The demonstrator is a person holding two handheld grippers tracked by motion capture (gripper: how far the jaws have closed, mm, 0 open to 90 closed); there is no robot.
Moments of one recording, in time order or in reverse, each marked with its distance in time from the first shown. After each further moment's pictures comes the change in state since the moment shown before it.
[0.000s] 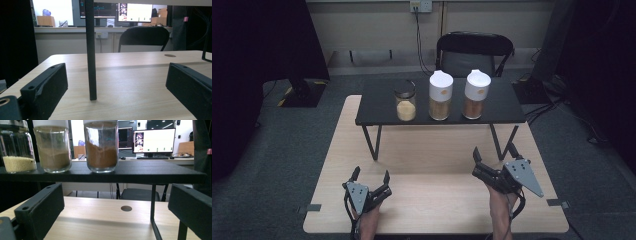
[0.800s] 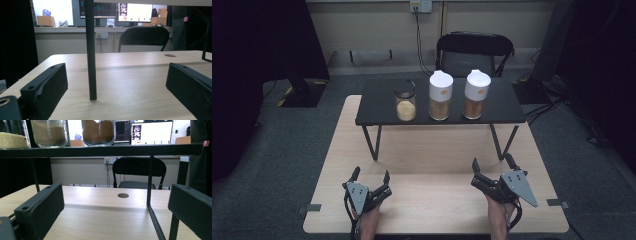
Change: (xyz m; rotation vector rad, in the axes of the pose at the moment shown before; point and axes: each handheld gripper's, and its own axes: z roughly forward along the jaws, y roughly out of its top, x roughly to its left) left arm 0.000 0.000 0.000 0.000 0.000 0.000; right arm -0.001 -0.035 -0.011 0.034 -0.023 -0.008
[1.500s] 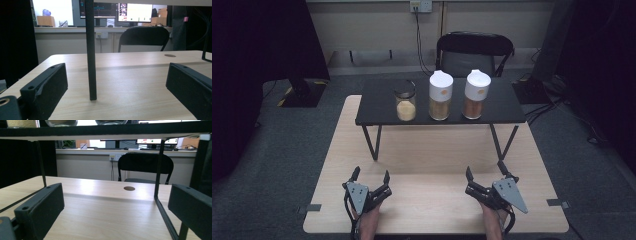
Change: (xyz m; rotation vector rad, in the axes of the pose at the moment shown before) left arm 0.000 0.000 0.000 0.000 0.000 0.000; right arm 0.009 -0.033 -0.002 0.013 0.043 -0.028
